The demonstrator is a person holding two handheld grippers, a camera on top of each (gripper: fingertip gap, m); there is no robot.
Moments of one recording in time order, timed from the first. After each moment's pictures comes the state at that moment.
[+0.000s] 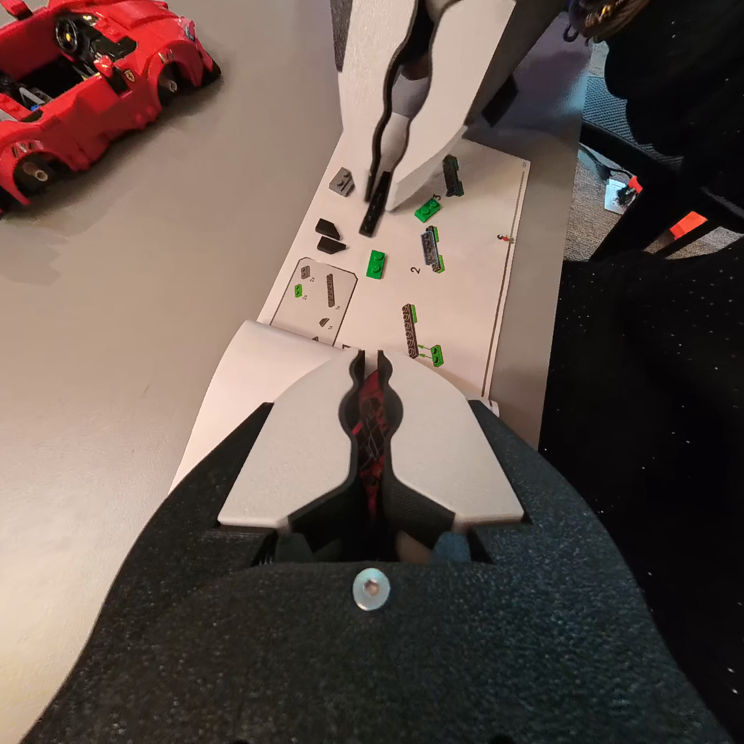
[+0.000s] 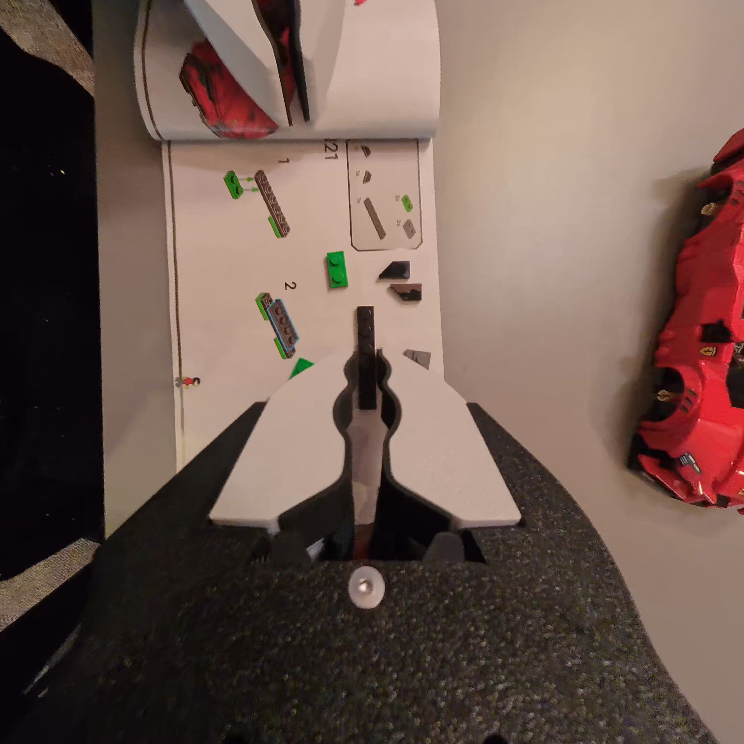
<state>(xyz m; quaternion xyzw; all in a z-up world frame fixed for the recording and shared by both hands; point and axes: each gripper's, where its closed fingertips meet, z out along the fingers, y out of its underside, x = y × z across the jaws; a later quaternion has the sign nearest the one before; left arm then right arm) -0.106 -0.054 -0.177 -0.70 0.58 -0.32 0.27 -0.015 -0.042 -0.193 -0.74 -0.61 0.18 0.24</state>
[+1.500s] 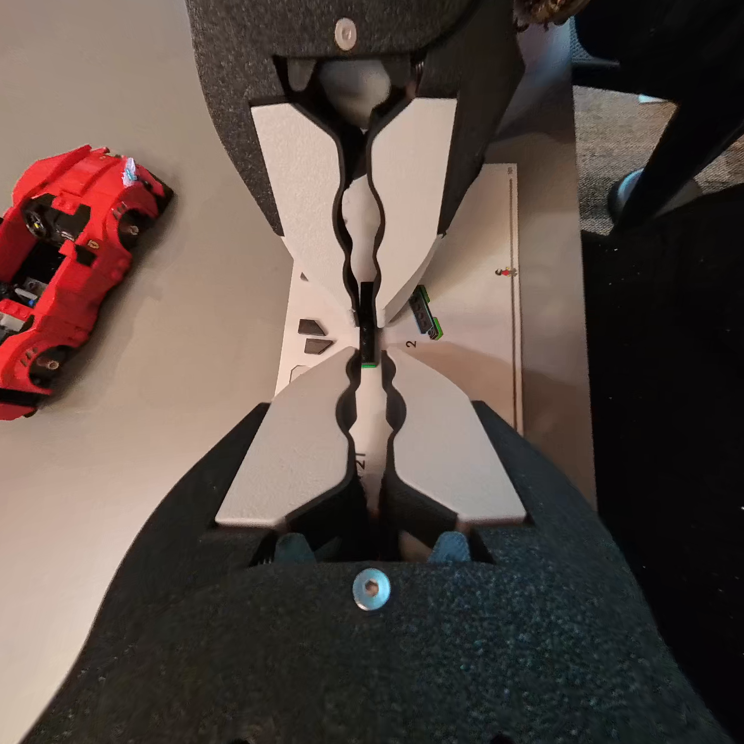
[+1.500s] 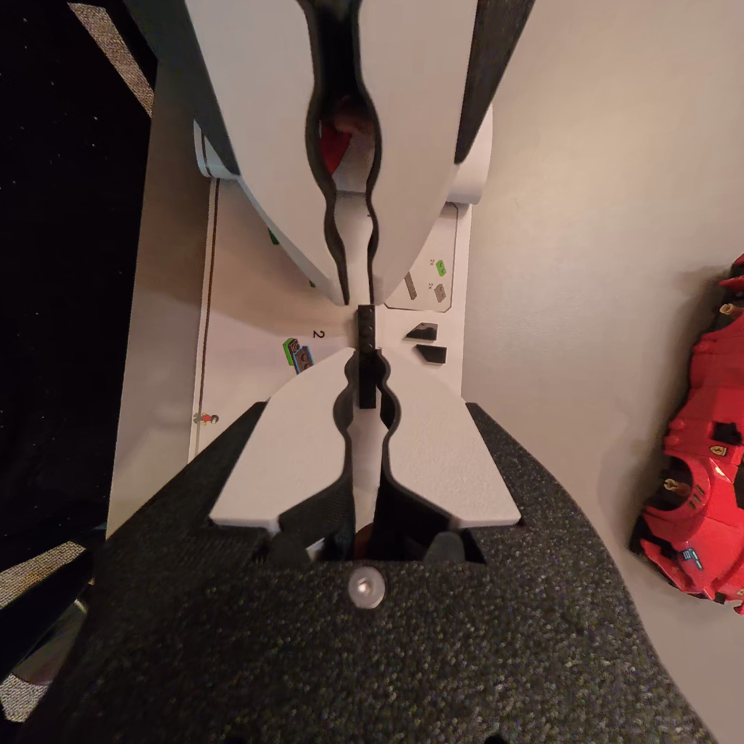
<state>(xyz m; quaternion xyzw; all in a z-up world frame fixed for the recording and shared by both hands) -0.054 -0.054 -0.174 -0.62 0.69 -0.26 0.29 -0.042 -0.049 -0.190 -0.70 -0.65 0.20 0.25</state>
